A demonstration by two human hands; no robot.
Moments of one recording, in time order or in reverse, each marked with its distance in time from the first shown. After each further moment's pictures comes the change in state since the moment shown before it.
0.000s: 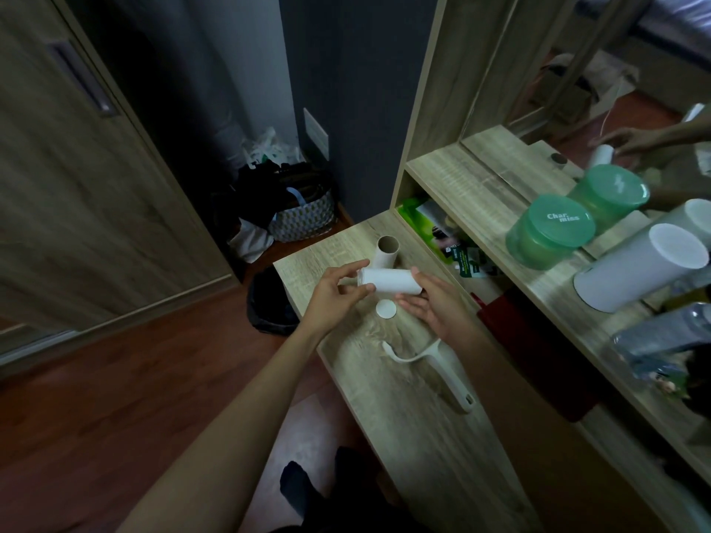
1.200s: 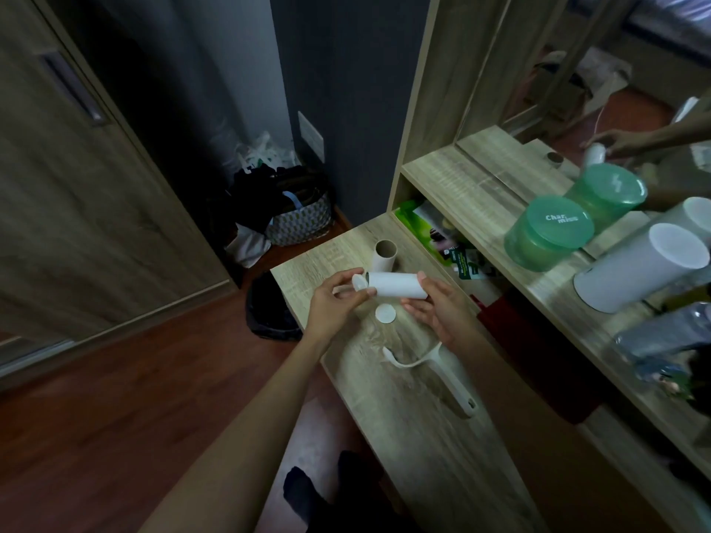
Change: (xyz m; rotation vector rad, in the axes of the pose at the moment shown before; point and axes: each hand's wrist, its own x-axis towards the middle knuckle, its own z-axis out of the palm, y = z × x) left_hand 0.003 -0.009 0.010 -0.196 0.108 -0.057; right_hand 0.000 0.003 -0.010 0.038 0.029 -0.074
